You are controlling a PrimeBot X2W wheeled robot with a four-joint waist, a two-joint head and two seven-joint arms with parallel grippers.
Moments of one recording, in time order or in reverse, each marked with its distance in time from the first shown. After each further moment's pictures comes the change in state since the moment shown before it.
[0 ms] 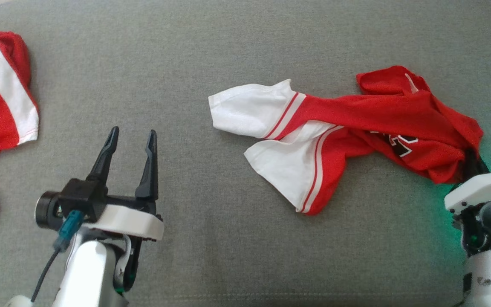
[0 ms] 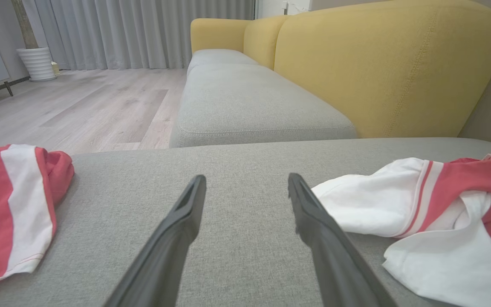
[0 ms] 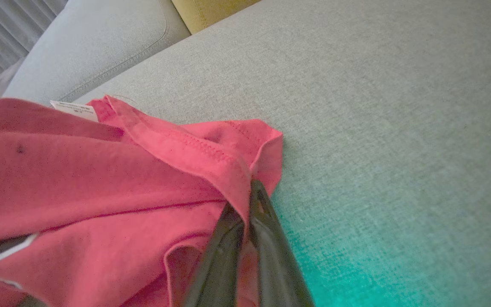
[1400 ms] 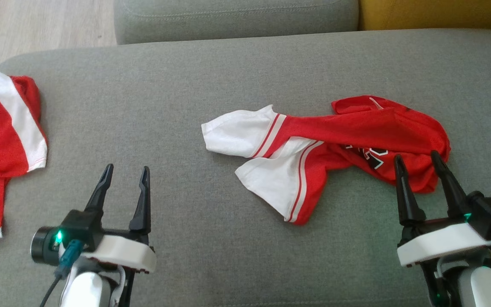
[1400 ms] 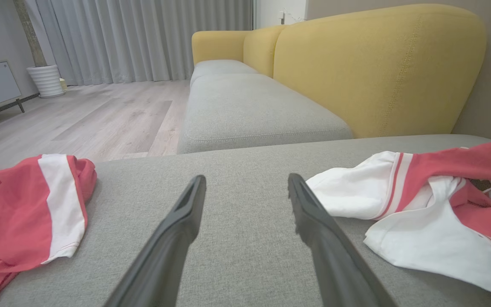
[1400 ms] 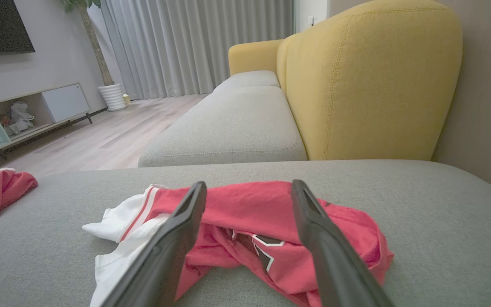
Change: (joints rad) left arm 0.118 0.023 0.020 0.008 0.017 0.012 0.000; right arm 0.391 -0.001 0.388 -0.626 -0.091 0.000 -0.135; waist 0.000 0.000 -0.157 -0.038
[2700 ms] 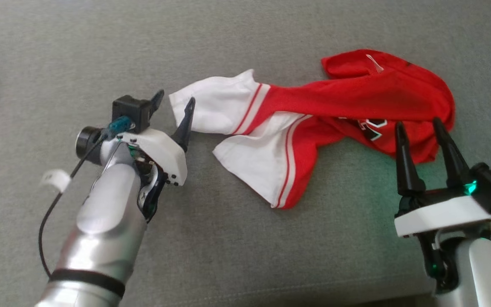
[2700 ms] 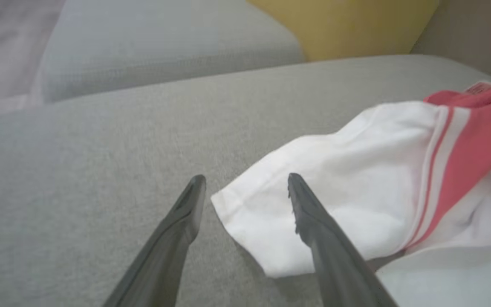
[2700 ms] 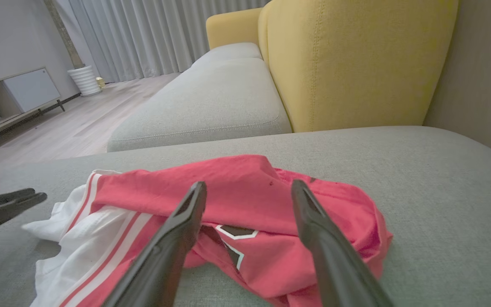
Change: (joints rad) left arm -0.582 -0.044 -0.189 0.579 -0.099 -0.104 0.099; right arm -0.114 0.009 0.001 0.021 0.019 0.000 -0.020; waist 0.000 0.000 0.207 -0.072
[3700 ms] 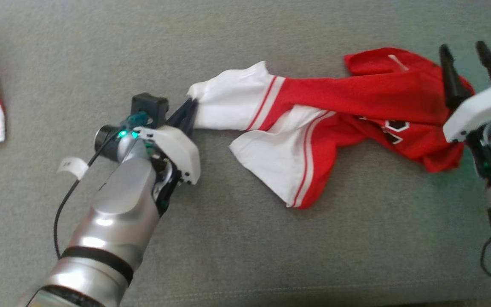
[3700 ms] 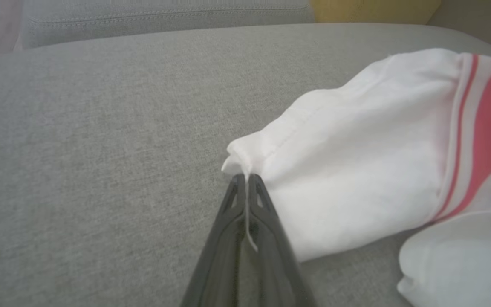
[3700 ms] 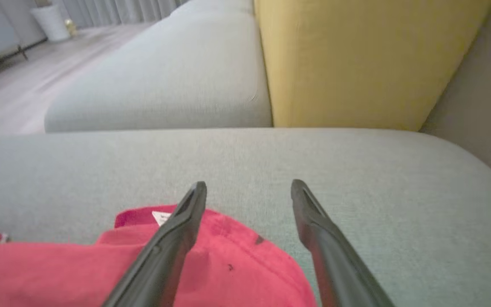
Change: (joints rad) left arm -0.154 -0.015 -0.235 0.280 -0.208 0.000 -0.080; right arm -0.515 -0.261 0.069 0.548 0.133 0.000 0.131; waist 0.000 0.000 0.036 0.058
